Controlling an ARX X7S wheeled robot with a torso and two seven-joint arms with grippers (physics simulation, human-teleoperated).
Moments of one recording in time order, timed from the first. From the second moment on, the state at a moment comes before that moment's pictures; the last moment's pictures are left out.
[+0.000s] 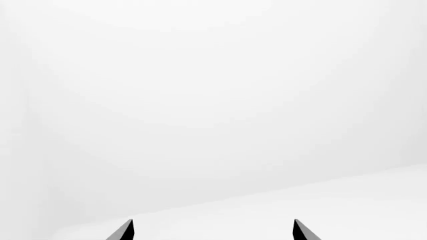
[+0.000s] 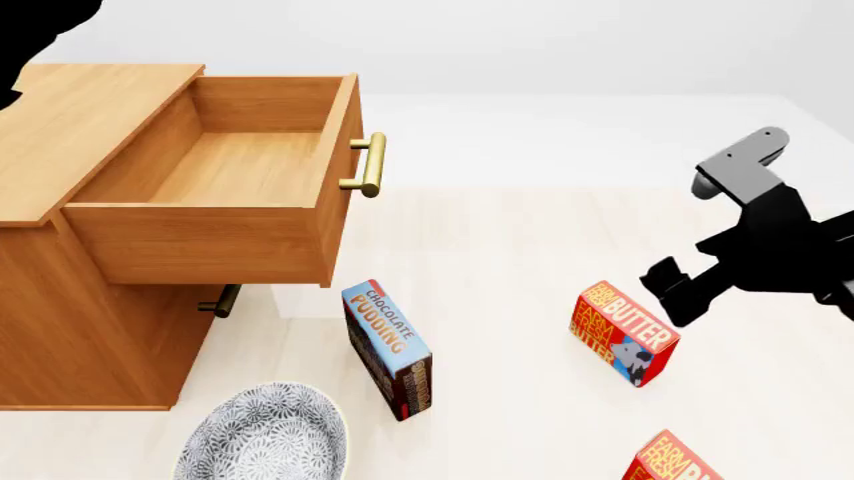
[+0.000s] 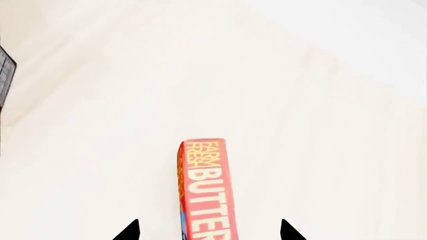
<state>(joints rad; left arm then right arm) -1.71 -0.42 0.59 -0.50 -0.69 -0.77 -0.14 1.22 0.79 -0.70 0.18 0.41 1.24 -0.63</state>
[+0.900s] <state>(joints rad) -1.70 -0.41 0.57 -0.50 -0.70 -0.76 -0.17 1.19 0.73 -0.73 0.41 0.35 1.11 -0.59</state>
